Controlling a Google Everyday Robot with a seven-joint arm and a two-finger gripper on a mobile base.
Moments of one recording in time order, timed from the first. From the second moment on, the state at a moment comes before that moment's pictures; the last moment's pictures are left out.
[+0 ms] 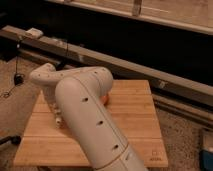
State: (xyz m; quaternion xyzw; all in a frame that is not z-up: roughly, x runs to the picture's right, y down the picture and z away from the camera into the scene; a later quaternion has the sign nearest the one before) arm -0.284 0.123 0.877 -0.33 0.26 0.53 0.74
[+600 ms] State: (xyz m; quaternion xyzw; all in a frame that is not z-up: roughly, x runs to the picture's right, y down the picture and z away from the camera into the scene) arm -0.237 0.049 0.853 -0.33 0.22 0.56 0.73
